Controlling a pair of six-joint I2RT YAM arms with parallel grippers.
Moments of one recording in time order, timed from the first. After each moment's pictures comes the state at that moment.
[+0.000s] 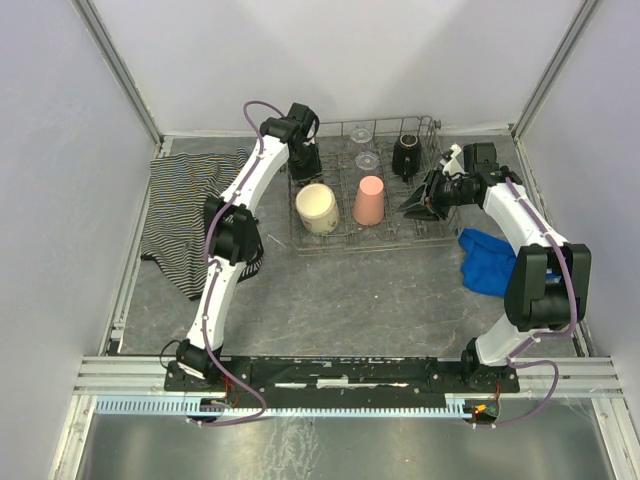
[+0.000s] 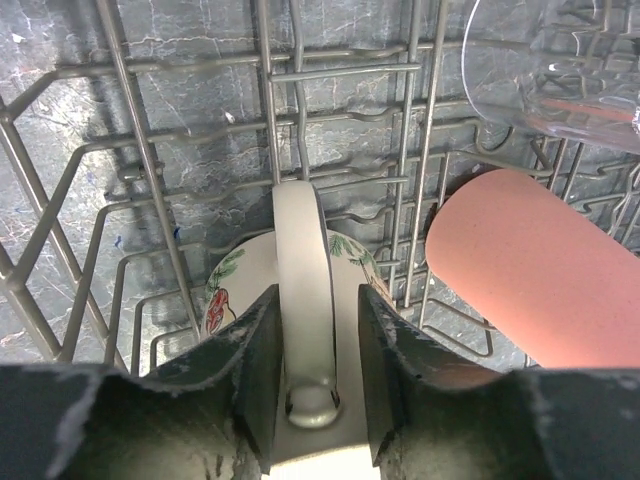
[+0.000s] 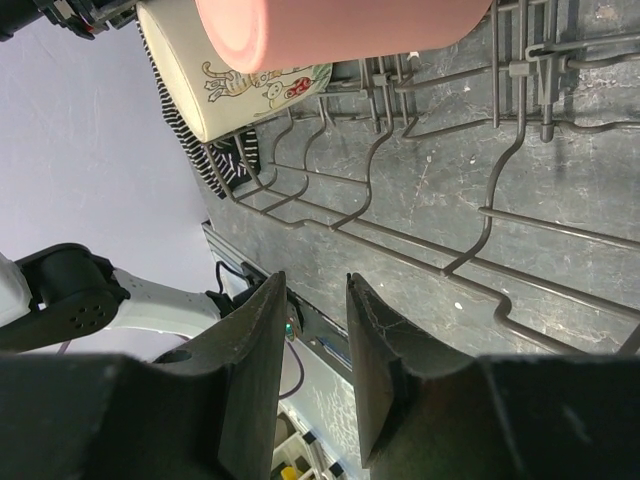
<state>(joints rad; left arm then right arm) -0.40 2.53 2.58 -1.20 0.16 -0.51 0.02 1.63 1.27 -0.63 -0.76 0.60</state>
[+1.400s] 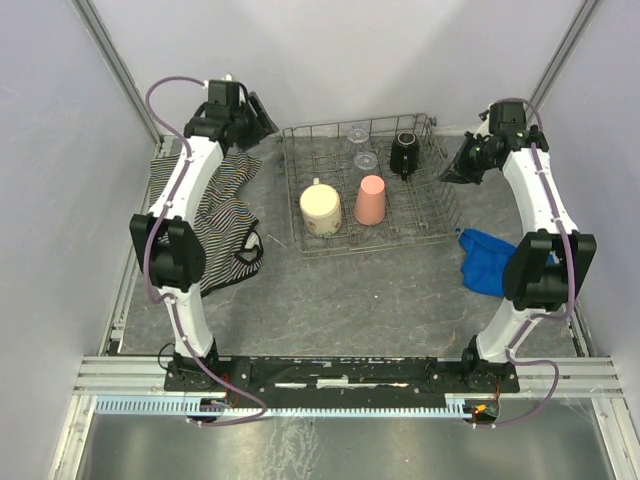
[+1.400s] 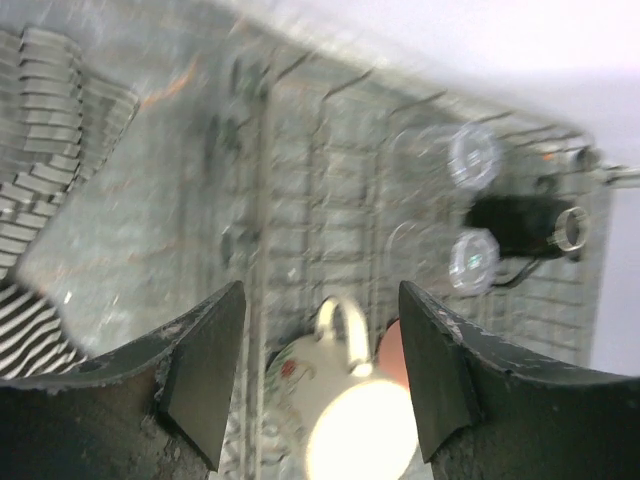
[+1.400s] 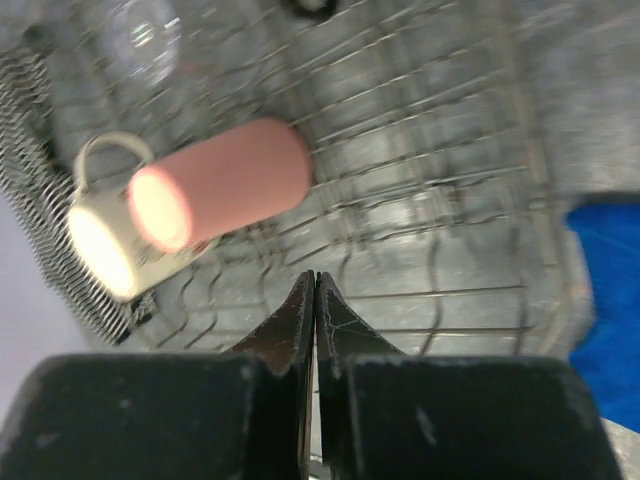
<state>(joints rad) -0.18 2.00 2.05 -0.63 0.10 -0.61 -0.05 1.75 1.69 -0.87 -0.40 0.46</state>
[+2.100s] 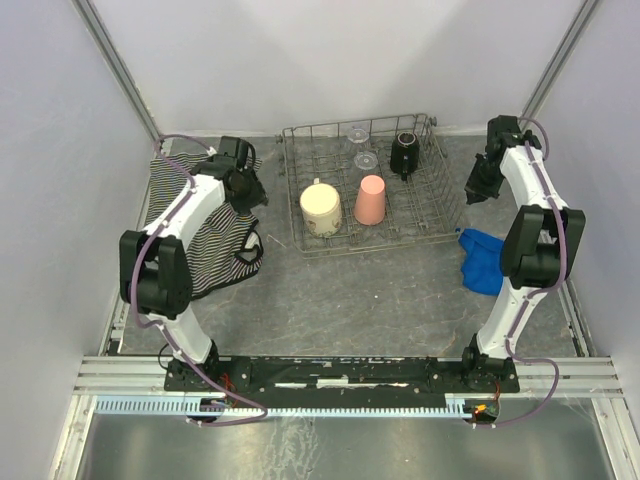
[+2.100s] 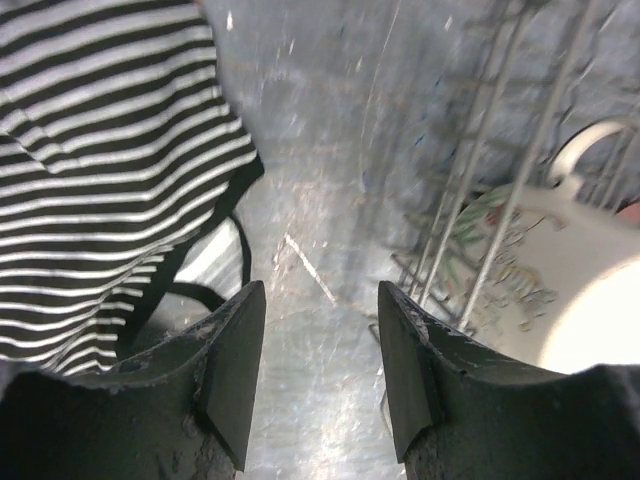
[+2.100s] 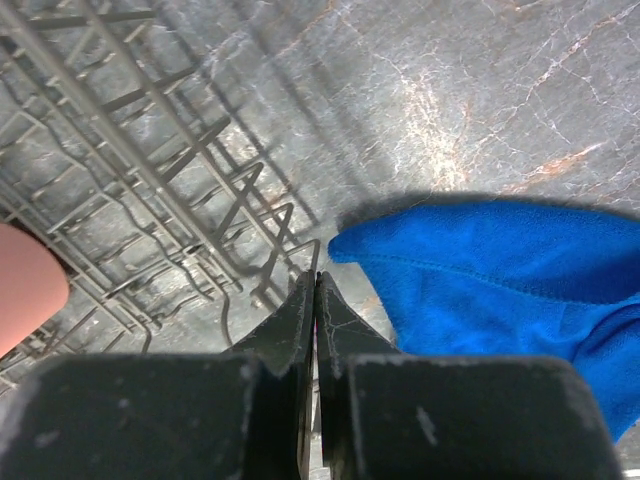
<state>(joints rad) -0.21 1.74 1.45 -0.71 -0.07 -0.61 -0.12 1.94 1.73 -0.97 0.02 0.35</state>
